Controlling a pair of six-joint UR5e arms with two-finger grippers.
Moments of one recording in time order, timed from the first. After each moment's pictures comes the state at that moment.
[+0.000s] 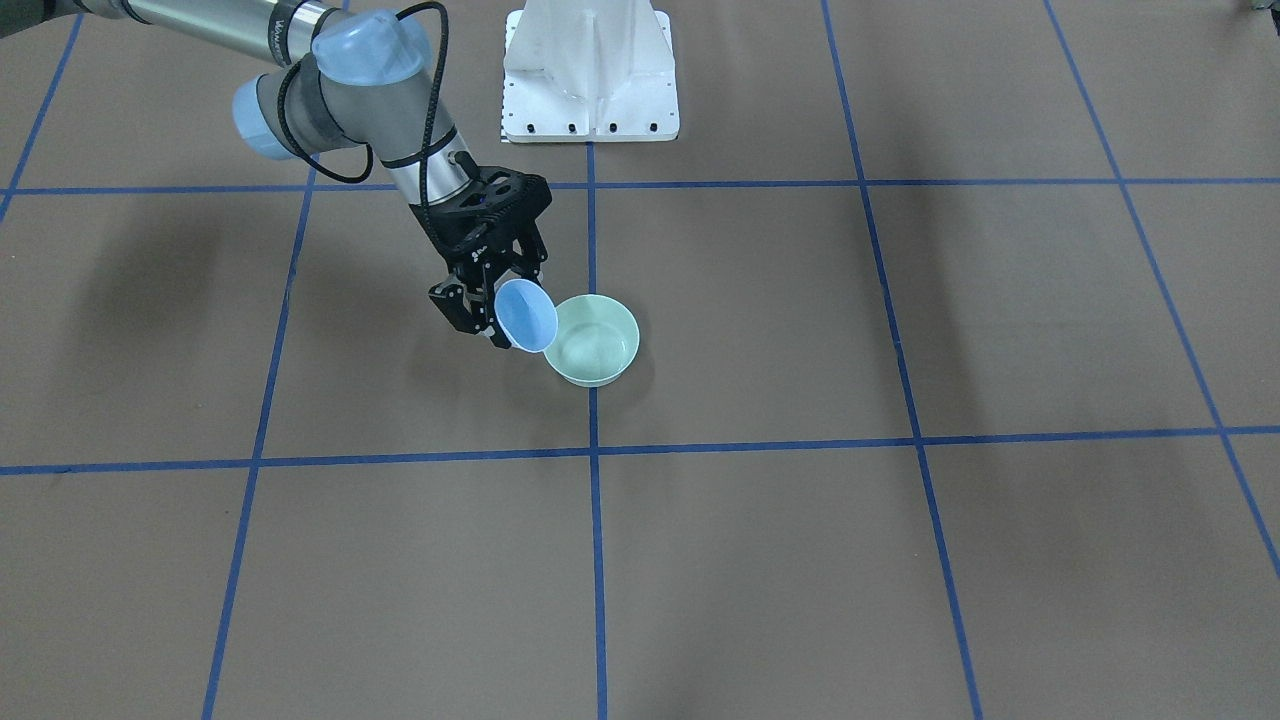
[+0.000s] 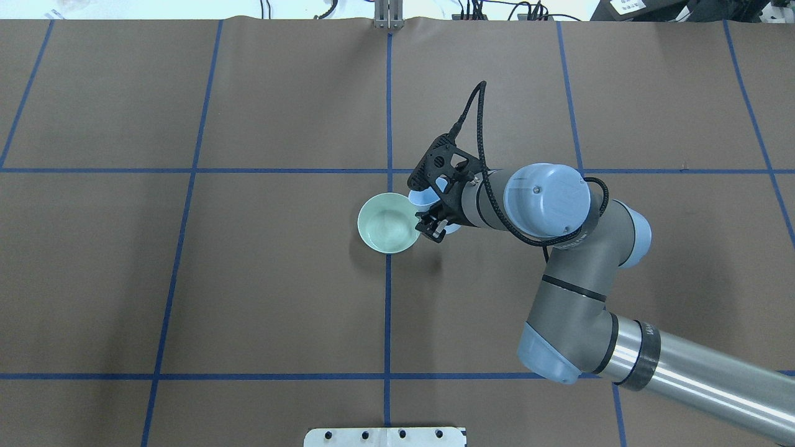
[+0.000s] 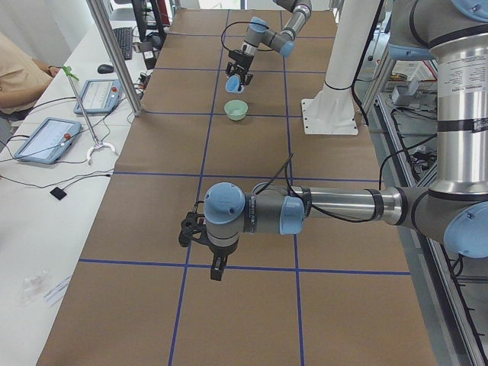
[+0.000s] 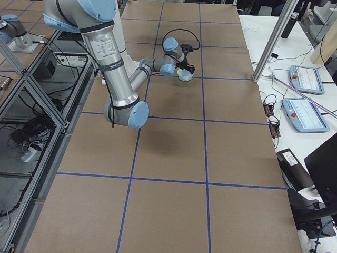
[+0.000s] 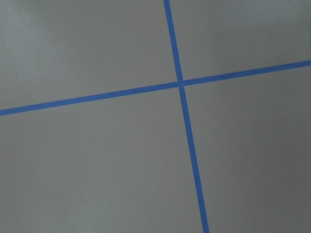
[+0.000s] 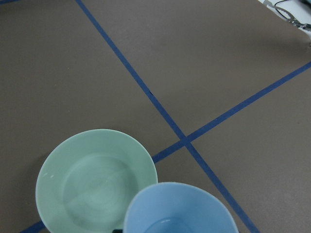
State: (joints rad) left arm -1.66 -1.45 -1.72 -1.59 -2.37 0.19; right arm 0.51 -1.05 1.73 -1.11 1.64 0.28
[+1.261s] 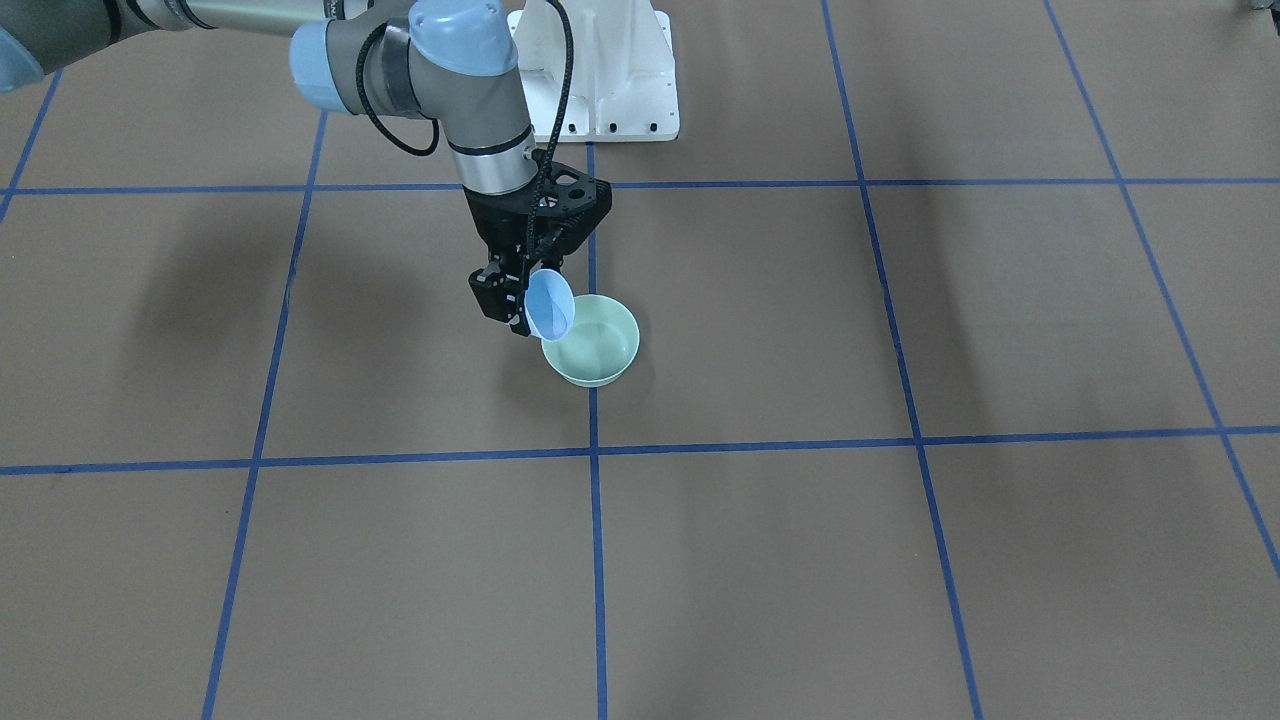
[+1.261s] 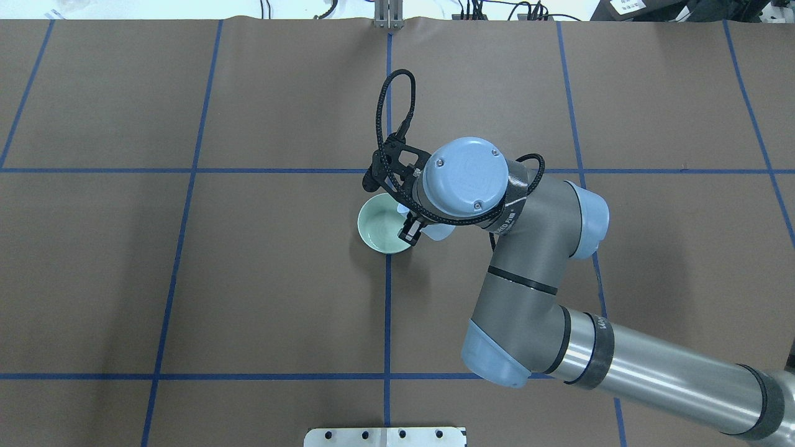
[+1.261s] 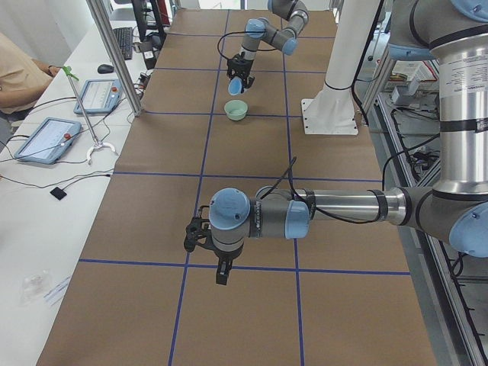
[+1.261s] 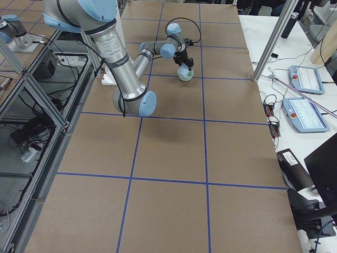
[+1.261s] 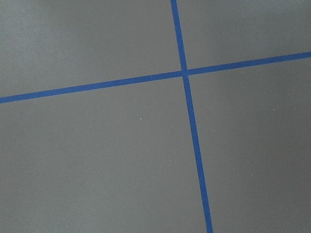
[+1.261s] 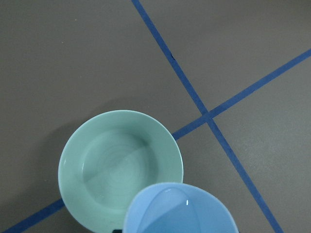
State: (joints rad) left arm -1.66 -1.42 -1.72 -1.60 -2.37 0.19; right arm 0.49 -0.88 1.74 -1.54 1.65 0.21
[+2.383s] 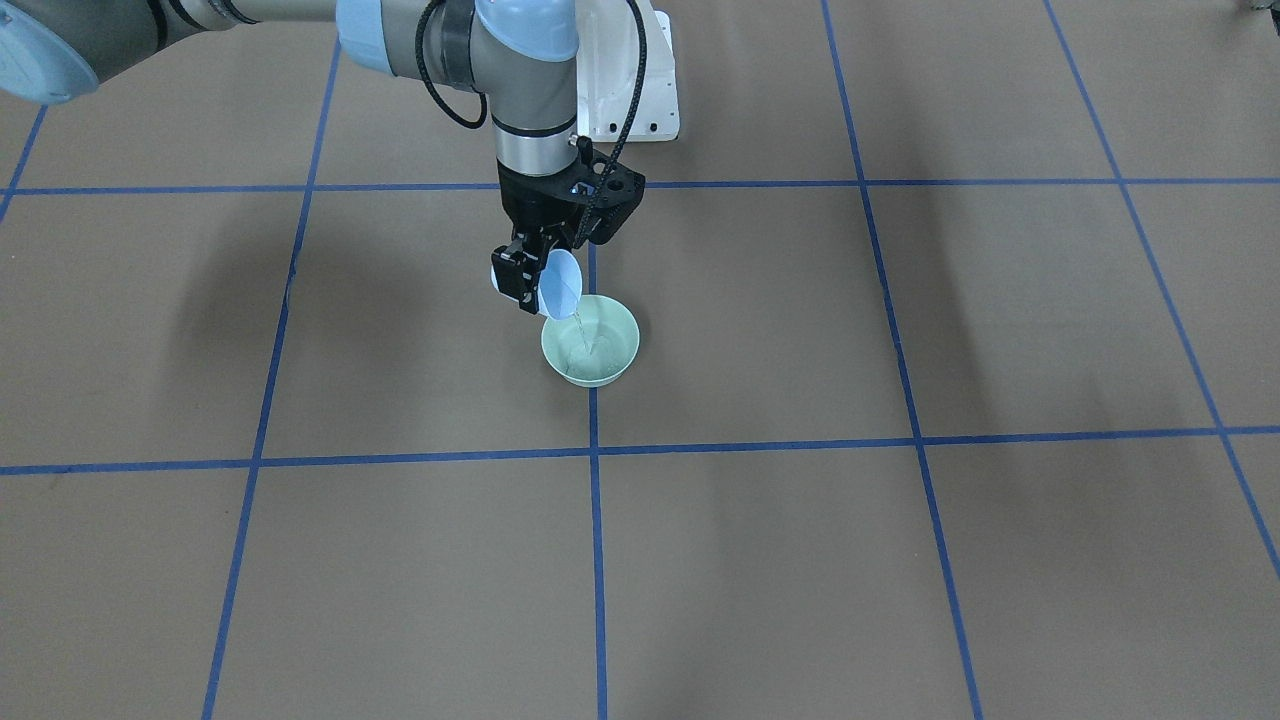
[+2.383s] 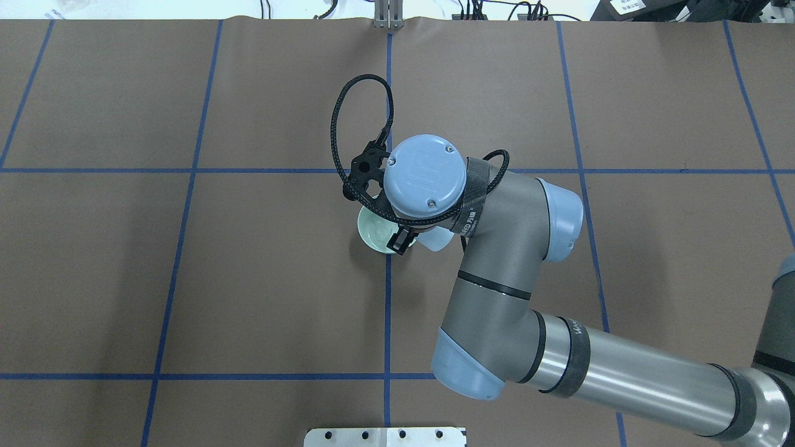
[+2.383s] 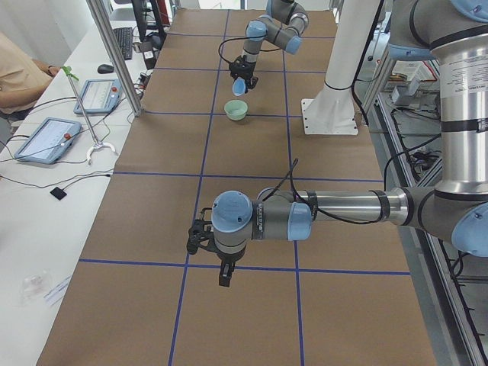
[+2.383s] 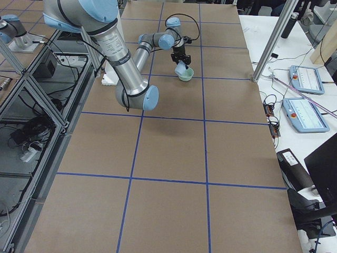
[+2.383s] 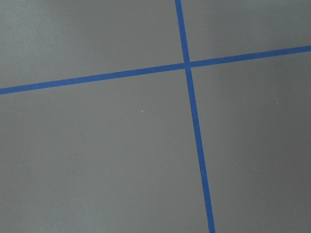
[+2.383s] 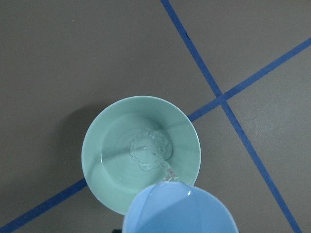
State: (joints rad) left arm -1.66 -1.41 -1.72 -1.60 -2.37 0.19; right arm 0.47 -0.81 1.73 -1.73 1.65 0.21
